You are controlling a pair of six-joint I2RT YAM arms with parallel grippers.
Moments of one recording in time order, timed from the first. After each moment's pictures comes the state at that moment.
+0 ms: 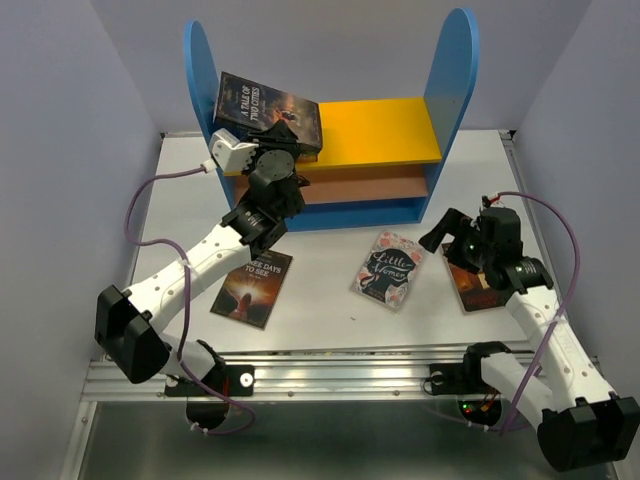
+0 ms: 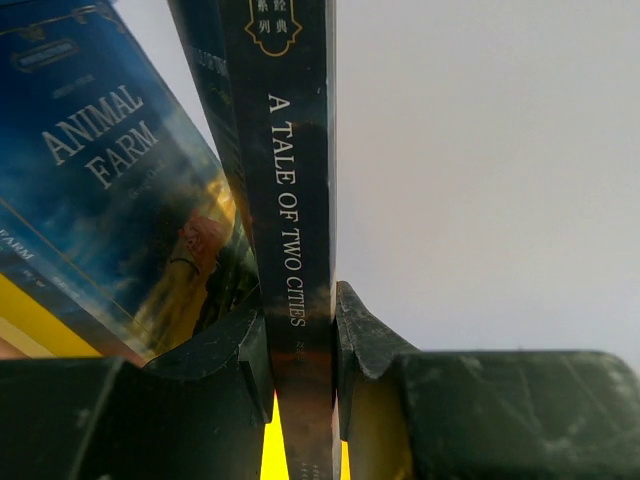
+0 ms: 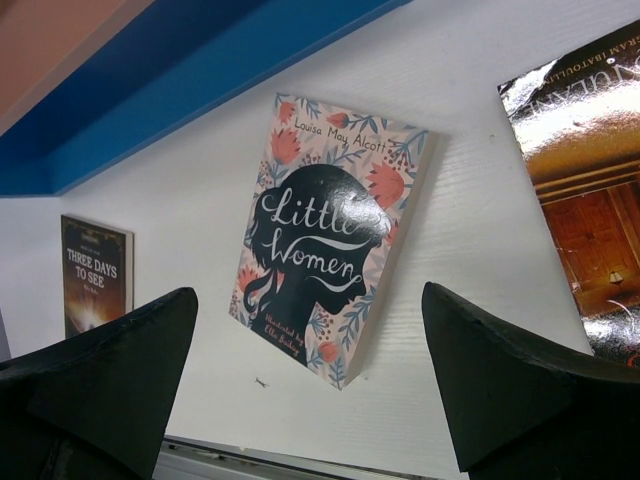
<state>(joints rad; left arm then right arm) -0.76 1.37 1.26 0.26 -1.05 -0.99 0.15 0.86 0.76 -0.56 -0.14 0.62</state>
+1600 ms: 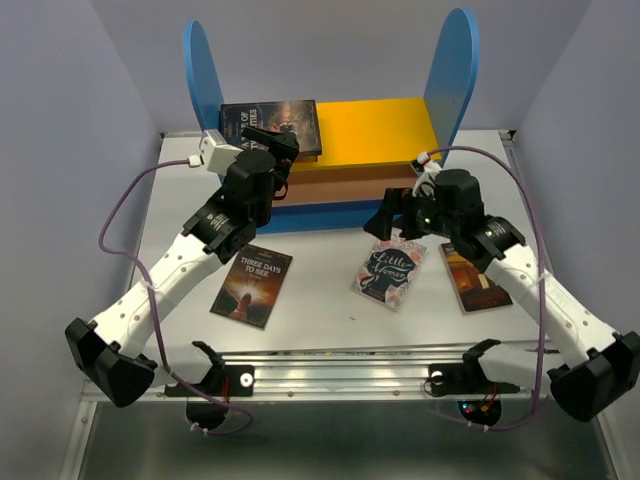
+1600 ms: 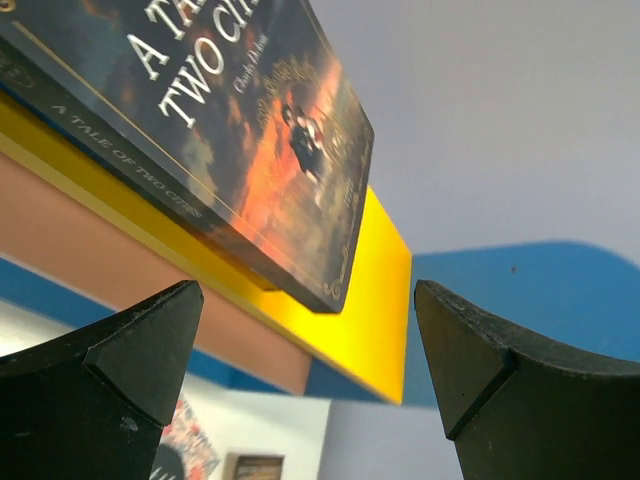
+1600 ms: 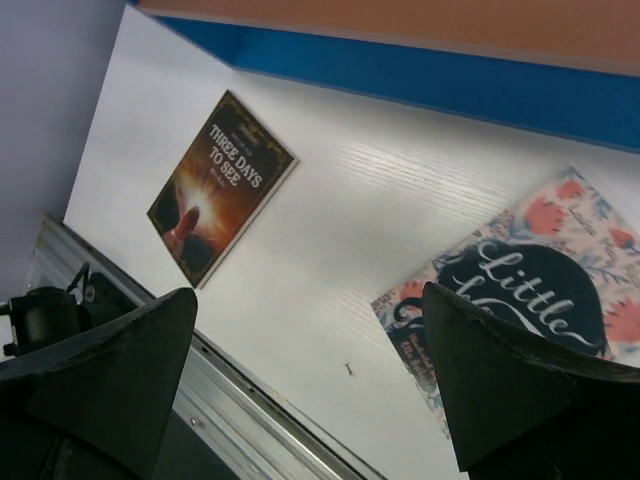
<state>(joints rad) -0.68 1.25 1.31 -0.32 -0.69 -1.30 0.46 1.11 1.08 -0.48 -0.26 0.45</state>
